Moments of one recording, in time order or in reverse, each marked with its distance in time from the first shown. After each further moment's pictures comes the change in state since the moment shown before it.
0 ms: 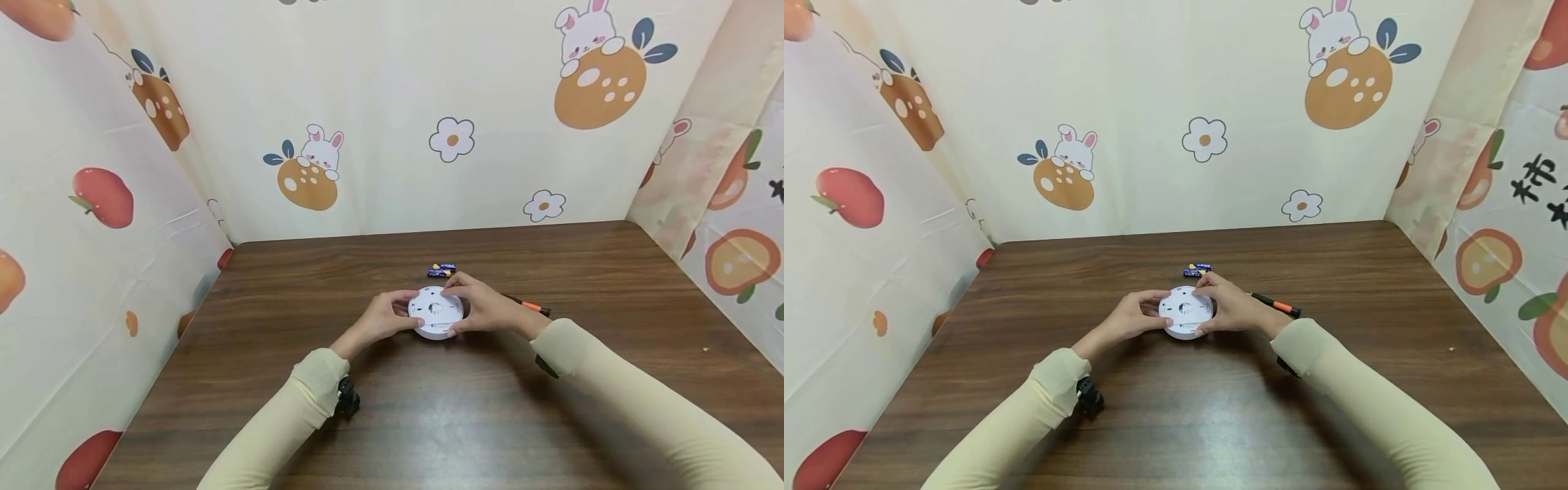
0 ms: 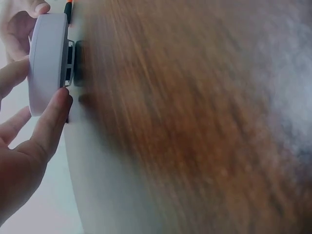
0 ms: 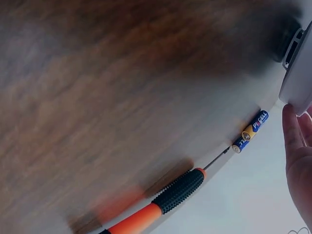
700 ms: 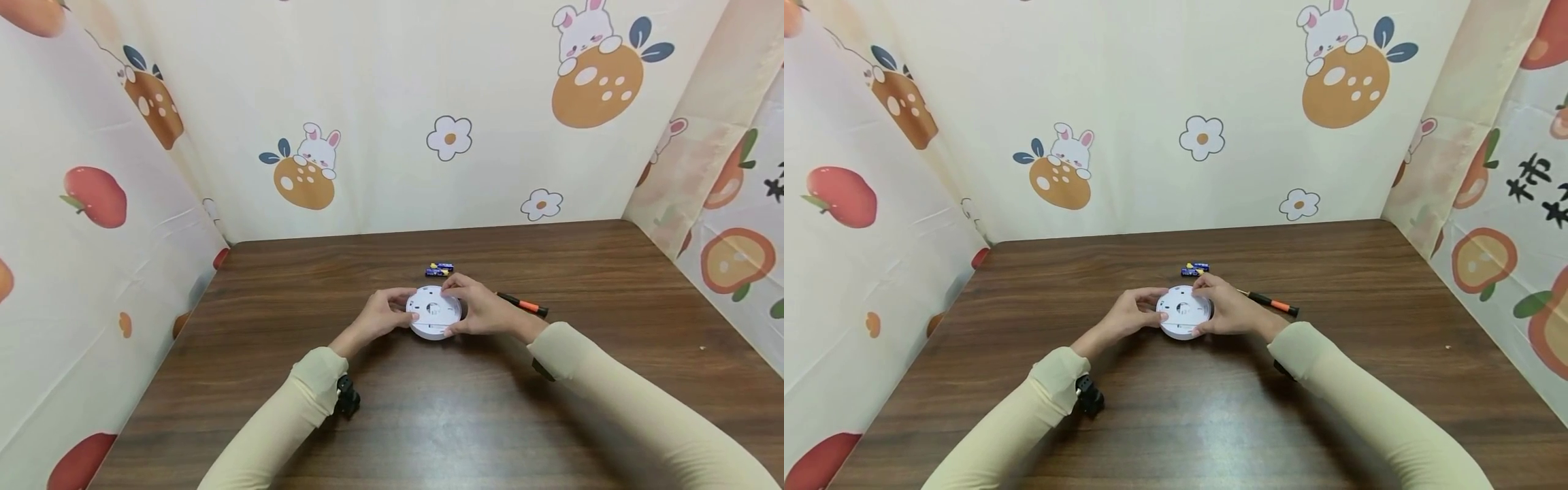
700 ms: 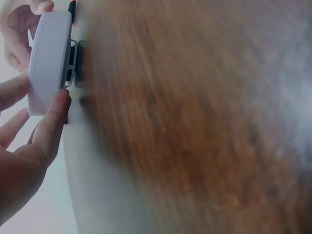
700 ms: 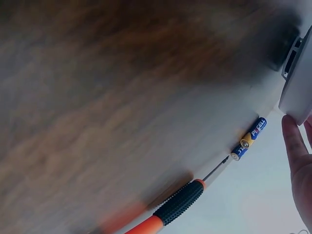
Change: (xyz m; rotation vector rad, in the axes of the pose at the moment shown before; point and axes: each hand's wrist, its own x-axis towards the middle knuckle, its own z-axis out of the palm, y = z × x) left_hand 0.004 -0.002 0.002 -0.207 0.018 -0.057; right_hand -0.002 -0.004 0.003 -0.023 0.044 -0.039
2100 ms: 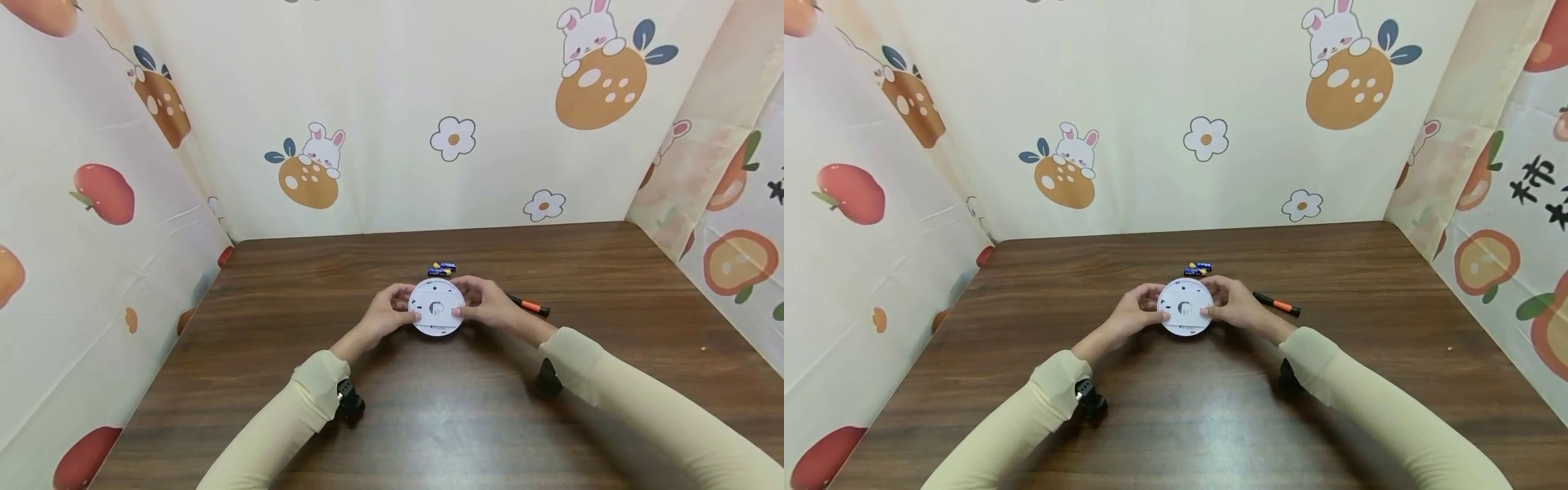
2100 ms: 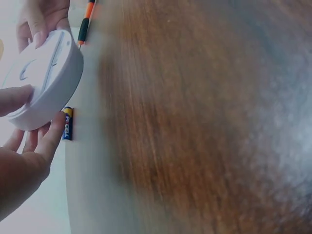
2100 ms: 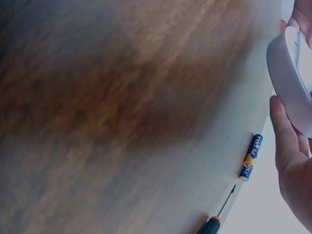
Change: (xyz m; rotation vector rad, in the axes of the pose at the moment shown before) left_hand -0.007 0.007 0.010 -0.108 0.138 -0.033; right_hand -0.008 -0.006 -0.001 0.490 0.115 0.441
